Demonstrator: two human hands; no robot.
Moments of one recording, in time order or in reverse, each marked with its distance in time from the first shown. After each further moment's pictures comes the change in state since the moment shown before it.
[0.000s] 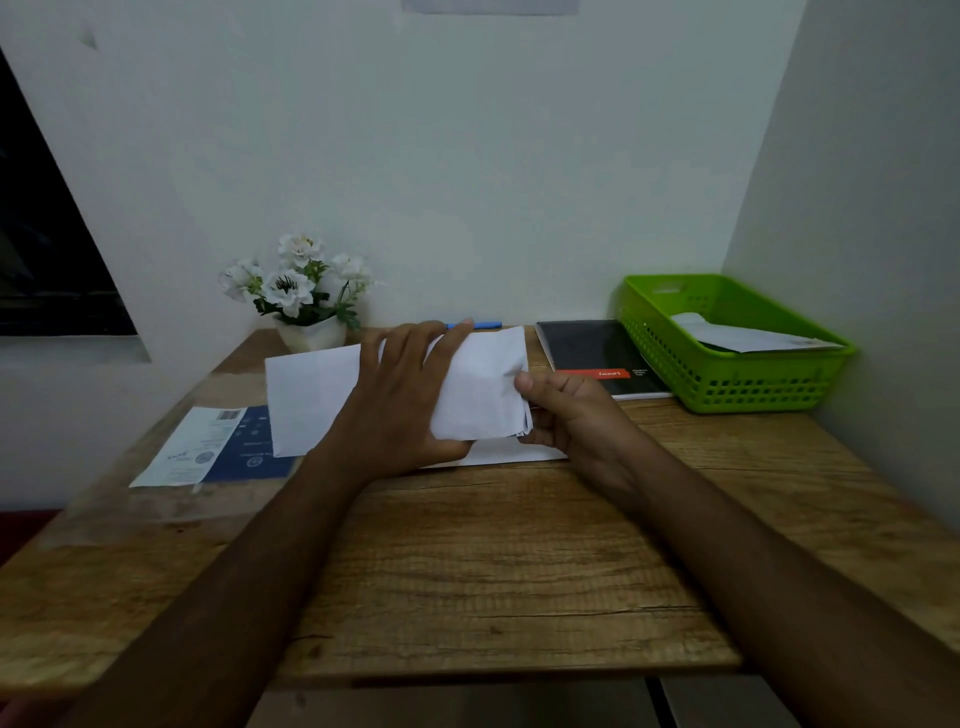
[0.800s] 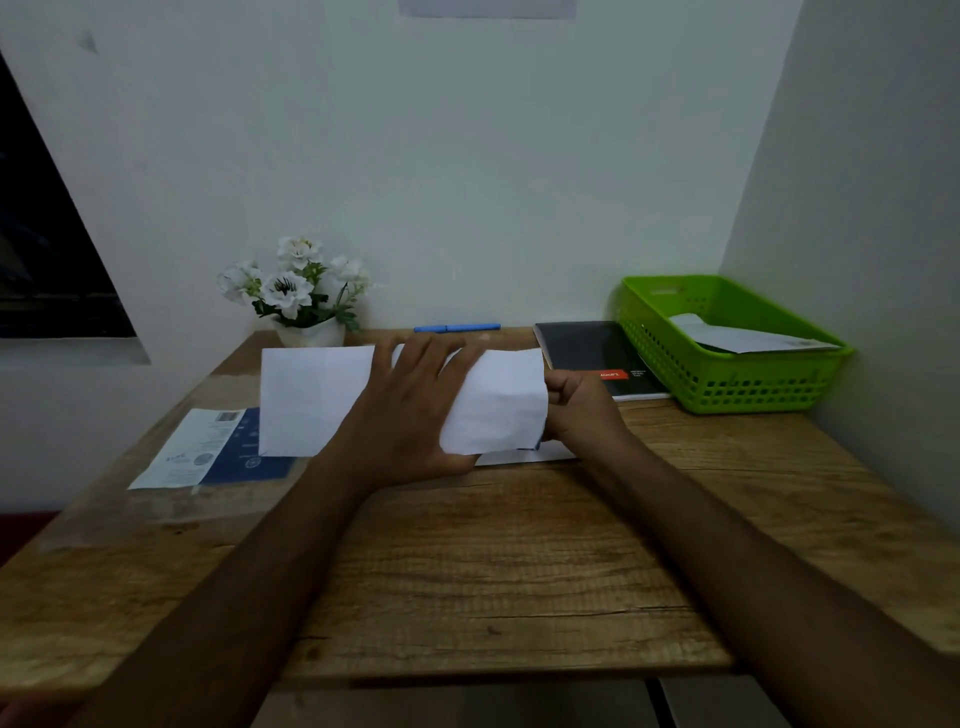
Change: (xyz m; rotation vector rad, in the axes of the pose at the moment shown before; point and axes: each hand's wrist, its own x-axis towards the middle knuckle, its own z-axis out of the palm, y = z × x) left_hand 0.001 0.010 -0.005 0.028 -0.063 0.089; right_hand 0.010 0.007 -0.003 -0.411 0.187 -0.163
